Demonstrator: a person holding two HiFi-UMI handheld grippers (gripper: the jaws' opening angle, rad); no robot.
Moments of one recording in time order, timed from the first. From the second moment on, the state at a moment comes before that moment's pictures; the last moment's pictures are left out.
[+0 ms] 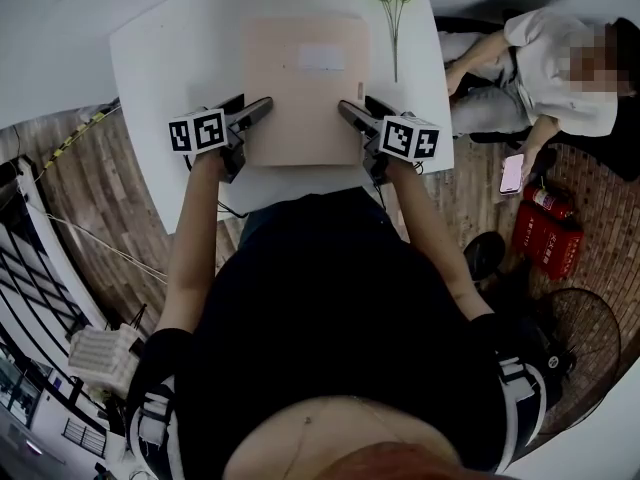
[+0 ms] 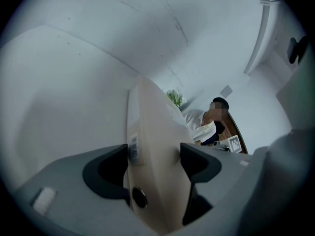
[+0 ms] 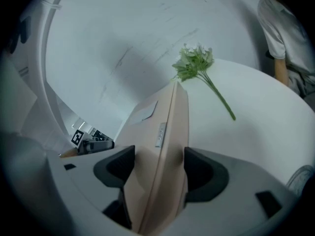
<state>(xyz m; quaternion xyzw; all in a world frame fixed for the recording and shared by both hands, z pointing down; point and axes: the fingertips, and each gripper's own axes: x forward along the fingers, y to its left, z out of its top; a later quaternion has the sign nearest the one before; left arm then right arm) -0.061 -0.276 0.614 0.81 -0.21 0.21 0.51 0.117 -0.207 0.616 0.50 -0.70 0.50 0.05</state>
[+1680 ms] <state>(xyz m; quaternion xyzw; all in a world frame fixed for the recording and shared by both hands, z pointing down) -0.083 -0.266 0.573 0.81 -0.29 0.19 0.48 0.108 -0.232 0.572 0.44 -0.73 0.51 0.11</state>
